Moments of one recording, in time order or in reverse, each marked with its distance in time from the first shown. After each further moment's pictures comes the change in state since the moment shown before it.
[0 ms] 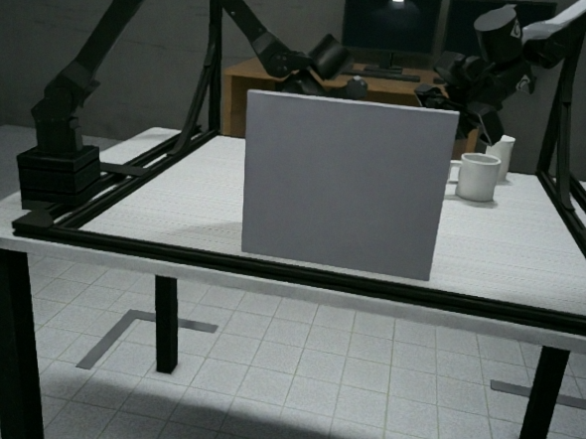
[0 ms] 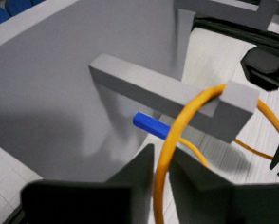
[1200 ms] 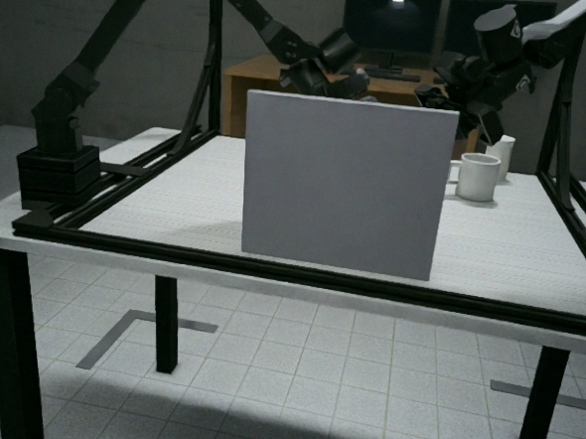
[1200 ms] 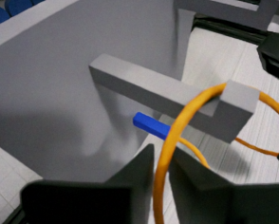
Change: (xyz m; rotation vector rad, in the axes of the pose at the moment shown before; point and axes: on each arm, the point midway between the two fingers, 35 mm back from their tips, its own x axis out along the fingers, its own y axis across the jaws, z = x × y) left arm 0.000 0.000 0.000 0.000 0.000 0.000; right arm -0.011 0.003 0.003 0.055 0.043 -0.105
